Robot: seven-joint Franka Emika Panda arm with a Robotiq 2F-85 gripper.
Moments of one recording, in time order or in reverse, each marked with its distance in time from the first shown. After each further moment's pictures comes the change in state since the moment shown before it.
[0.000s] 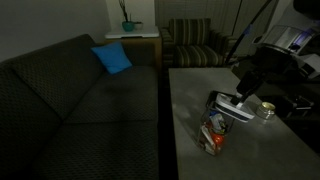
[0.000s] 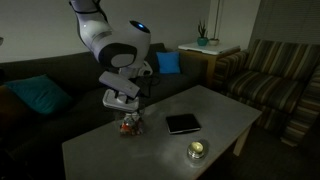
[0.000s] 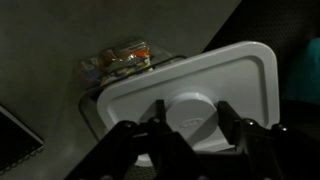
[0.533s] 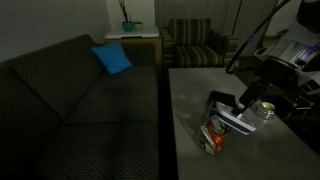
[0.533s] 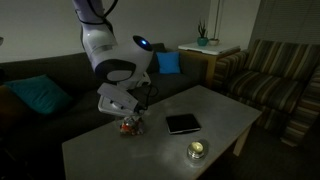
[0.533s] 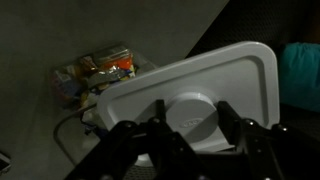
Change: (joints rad) arm -0.106 0.114 0.069 -0.016 0.030 0.026 -0.162
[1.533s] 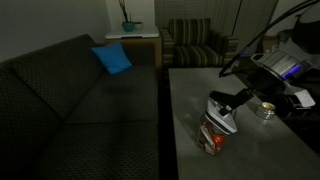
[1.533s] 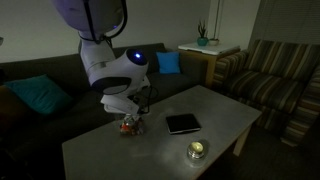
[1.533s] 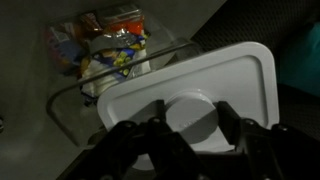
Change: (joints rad) arm -0.056 0.165 0.062 0.032 -0.090 0.216 -0.100
